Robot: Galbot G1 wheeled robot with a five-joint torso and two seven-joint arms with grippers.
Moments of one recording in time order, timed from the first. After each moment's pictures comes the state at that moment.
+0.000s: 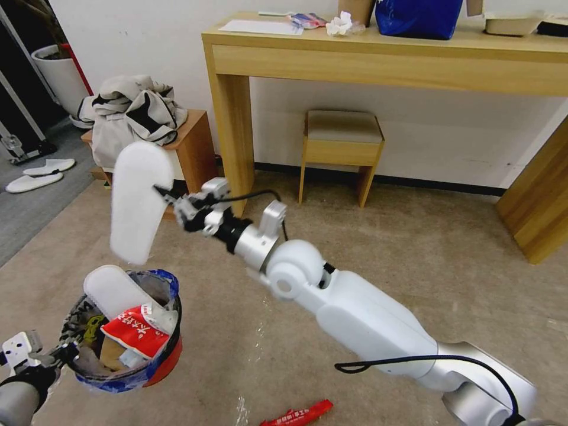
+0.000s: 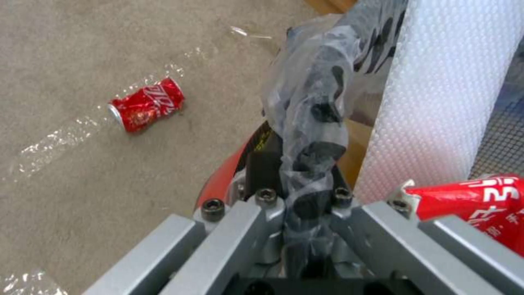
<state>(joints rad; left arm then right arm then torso) 1.73 -1.34 -1.19 -2.26 -1.05 0.74 -0.27 -0.41 1.32 -0.50 1.77 0.93 -0.07 -0.04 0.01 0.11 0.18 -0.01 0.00</state>
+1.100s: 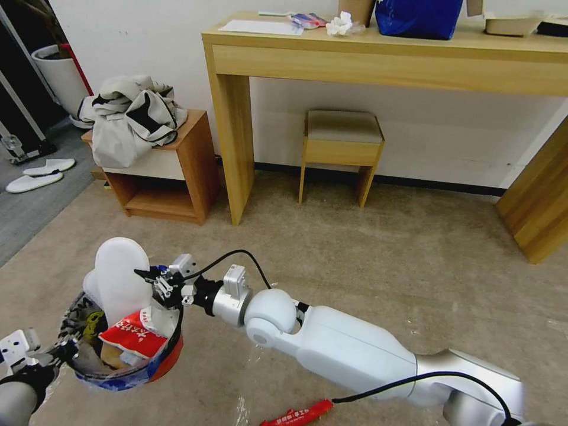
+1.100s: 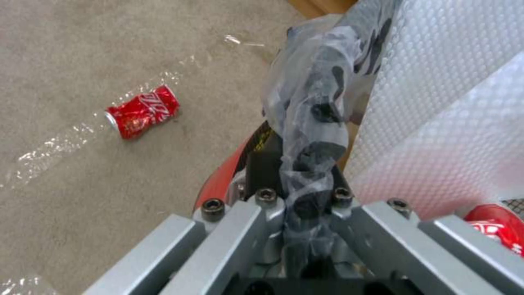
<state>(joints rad) 1.75 -1.35 -1.20 -2.30 -1.05 0.74 -0.27 -0.46 1.33 -0.70 1.65 0.80 -0.05 -0.05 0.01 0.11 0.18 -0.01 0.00</state>
